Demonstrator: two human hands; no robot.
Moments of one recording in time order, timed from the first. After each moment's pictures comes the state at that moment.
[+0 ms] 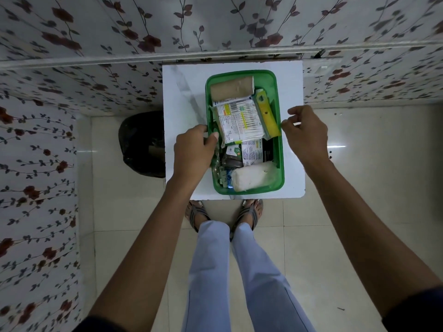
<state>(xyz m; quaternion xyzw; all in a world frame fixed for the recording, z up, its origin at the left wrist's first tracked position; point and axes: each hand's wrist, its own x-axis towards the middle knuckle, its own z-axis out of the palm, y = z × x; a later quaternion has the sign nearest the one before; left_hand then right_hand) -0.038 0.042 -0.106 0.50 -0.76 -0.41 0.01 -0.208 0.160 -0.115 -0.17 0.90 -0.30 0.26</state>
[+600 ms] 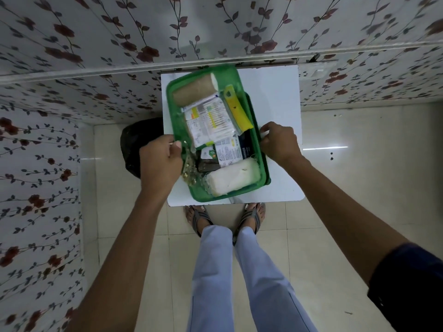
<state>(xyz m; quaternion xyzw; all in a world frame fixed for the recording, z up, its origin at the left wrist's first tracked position) 0.004 0.019 -0.093 0.51 -0.80 -0.32 0.08 -0.199 0.141 -0.151 -0.27 0.89 -0.14 0.34</state>
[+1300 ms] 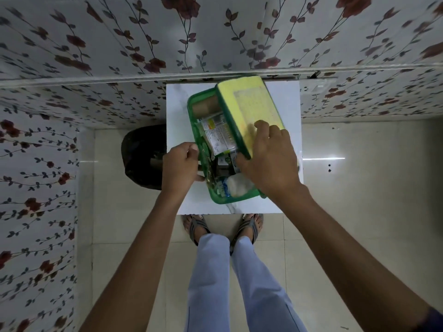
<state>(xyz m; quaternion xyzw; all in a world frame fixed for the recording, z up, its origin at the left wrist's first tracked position) -0.023 0.028 -0.107 0.57 -0.64 -0.51 0.06 -0.152 0.129 -0.078 -0.41 0.89 -0.15 0.17</state>
